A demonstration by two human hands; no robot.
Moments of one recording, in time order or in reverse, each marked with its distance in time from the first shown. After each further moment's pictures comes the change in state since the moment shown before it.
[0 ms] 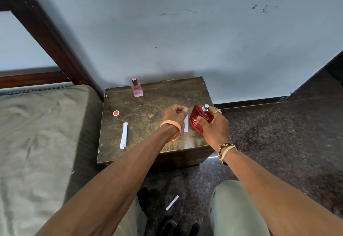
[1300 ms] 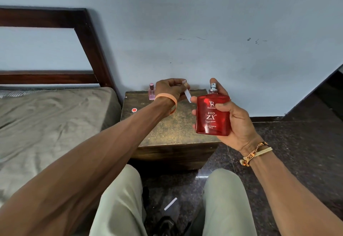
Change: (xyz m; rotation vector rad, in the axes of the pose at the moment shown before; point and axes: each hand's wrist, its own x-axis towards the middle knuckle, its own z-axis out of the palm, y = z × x) left_hand -0.099 0.104 -0.072 -0.464 0.052 0.188; right_hand -0.105 -0.100 -0.112 1.102 -0.870 -0.105
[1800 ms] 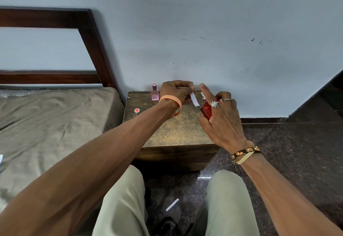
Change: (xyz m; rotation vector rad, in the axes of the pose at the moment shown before) left_hand -0.004 -0.002 0.002 0.034 -0.040 -0.021; right_hand 0.020 0.024 0.002 -1.887 0.468 -0.267
